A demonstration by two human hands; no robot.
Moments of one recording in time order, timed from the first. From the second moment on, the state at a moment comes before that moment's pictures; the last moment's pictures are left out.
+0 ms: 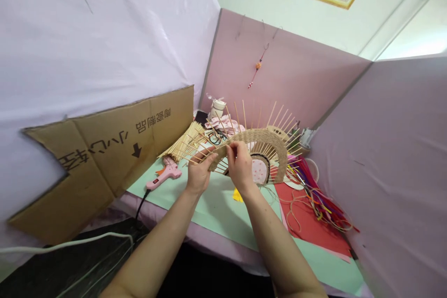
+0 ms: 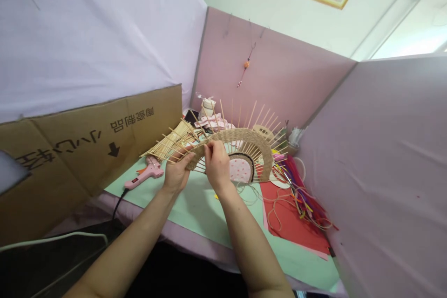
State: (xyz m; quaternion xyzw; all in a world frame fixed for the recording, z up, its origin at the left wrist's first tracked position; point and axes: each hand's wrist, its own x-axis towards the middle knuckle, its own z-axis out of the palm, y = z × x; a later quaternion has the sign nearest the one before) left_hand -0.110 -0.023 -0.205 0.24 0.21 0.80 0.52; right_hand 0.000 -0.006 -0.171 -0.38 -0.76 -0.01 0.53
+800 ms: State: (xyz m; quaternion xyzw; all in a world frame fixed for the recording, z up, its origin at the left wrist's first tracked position) left_hand -0.107 -0.021 -0.208 0.19 0.23 0.82 0.50; right_hand 0.019 -0.013 -0.106 -0.32 -0.88 -0.16 0.31
